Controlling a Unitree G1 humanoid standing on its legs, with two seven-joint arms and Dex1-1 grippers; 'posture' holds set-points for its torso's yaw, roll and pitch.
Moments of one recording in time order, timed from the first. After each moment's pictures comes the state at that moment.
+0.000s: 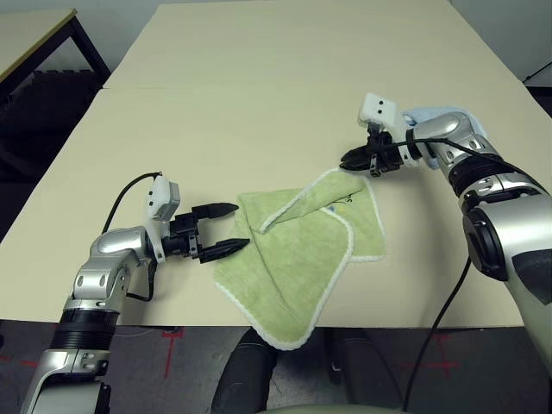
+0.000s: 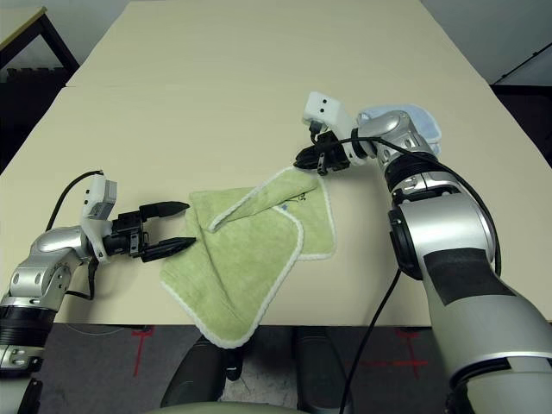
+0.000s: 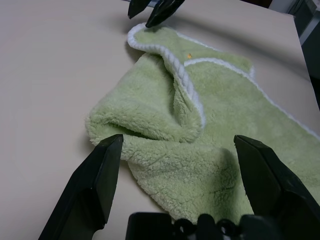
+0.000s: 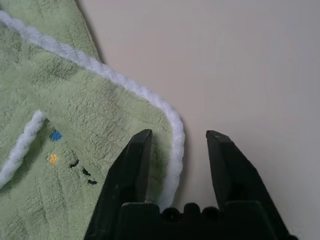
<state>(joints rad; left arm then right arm) -0.27 0.64 0.06 0.16 -0.47 0.17 -1.27 -1.28 -0.41 0.13 1.34 -0.28 -0.15 1.27</state>
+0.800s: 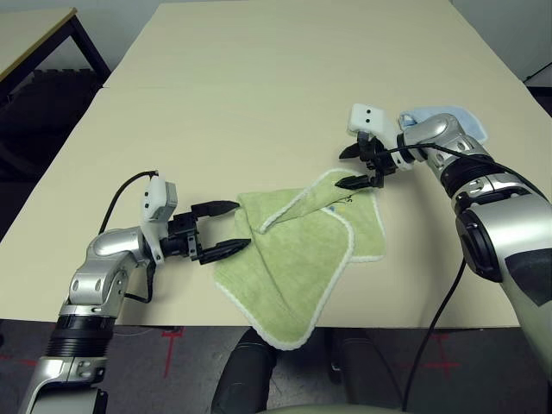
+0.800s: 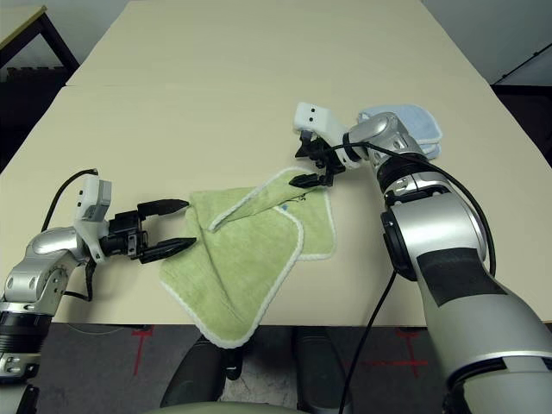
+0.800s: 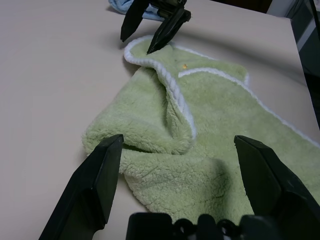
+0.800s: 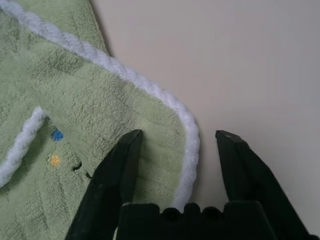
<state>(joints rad) -0.23 0.64 0.08 0.08 -0.49 0.17 -1.25 -1.28 -0.38 0.15 1.34 -0.33 -0.13 1.26</state>
